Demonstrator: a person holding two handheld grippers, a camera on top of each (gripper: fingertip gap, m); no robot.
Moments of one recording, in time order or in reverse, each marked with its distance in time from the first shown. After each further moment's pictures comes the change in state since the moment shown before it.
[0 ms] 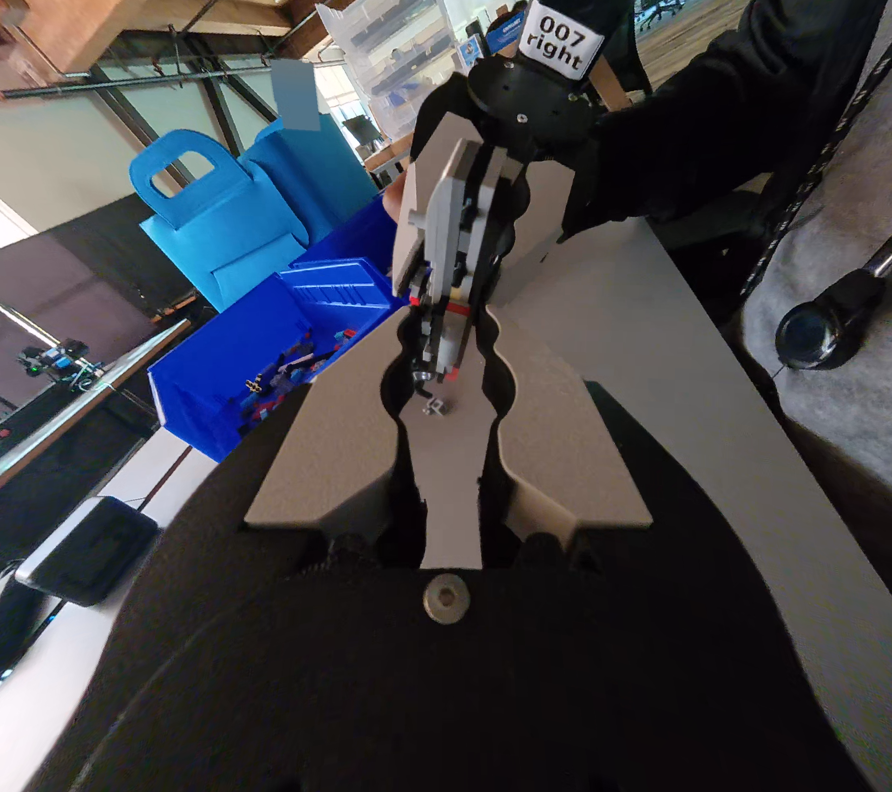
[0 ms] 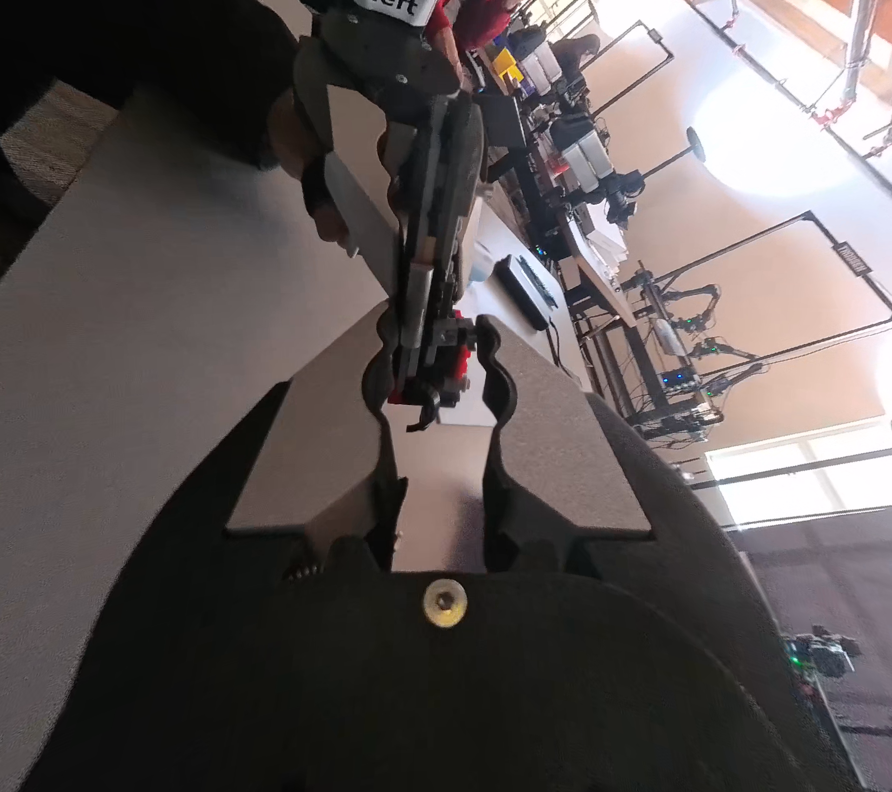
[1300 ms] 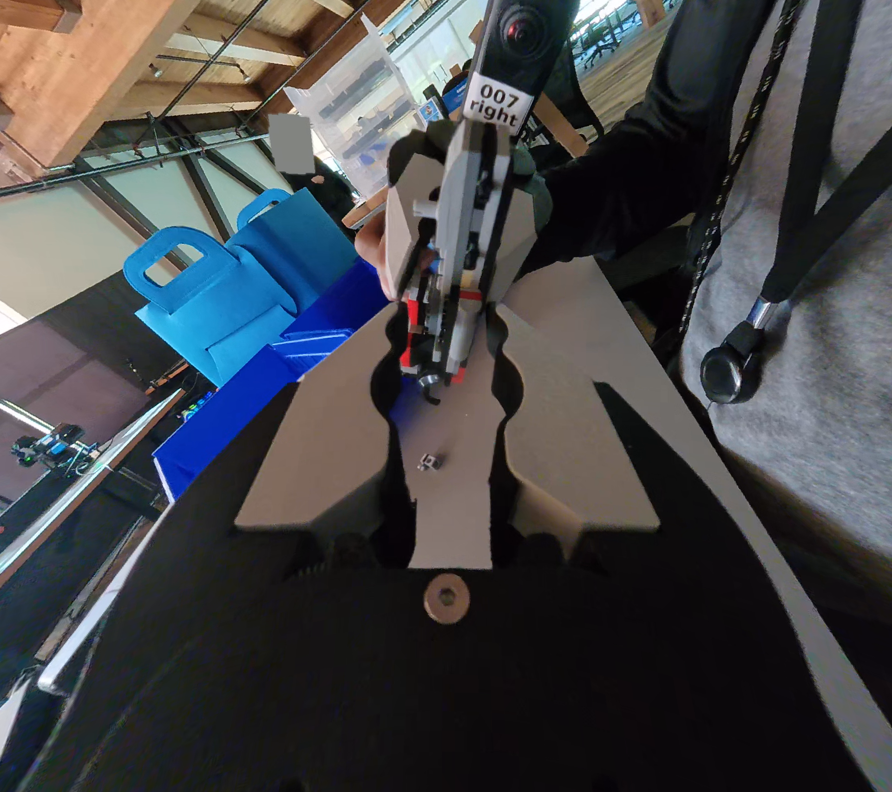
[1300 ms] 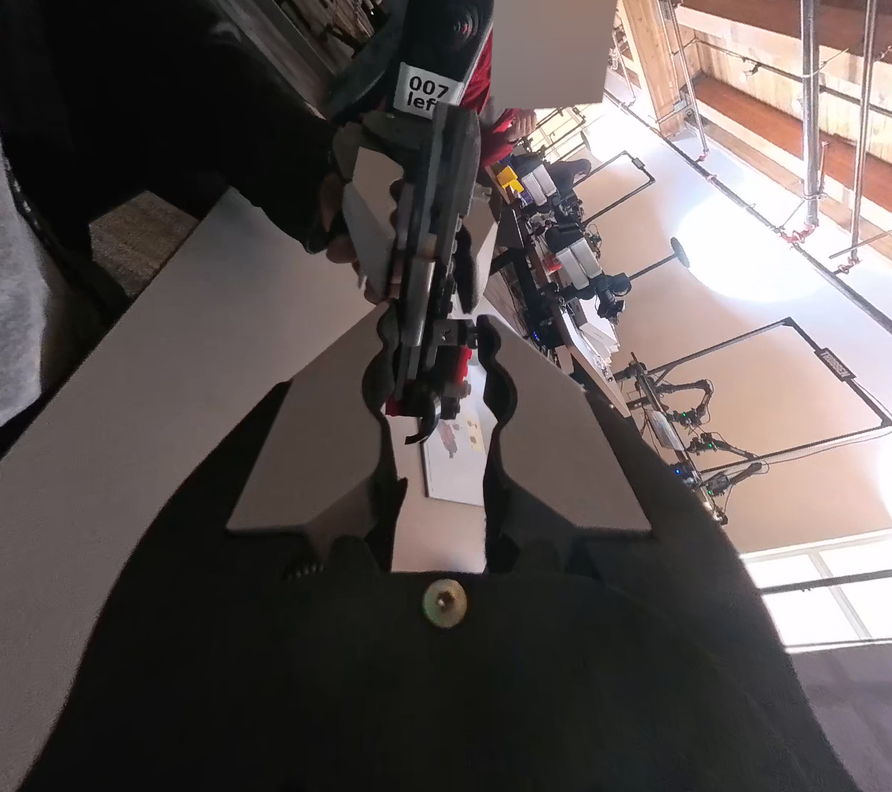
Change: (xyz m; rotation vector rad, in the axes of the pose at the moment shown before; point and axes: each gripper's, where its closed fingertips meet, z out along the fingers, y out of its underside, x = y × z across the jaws) left arm 0.019 -0.046 -0.010 0.088 0.080 0.095; right arm -0.001 -0.052 -0.023 0.206 -0.035 -0.058
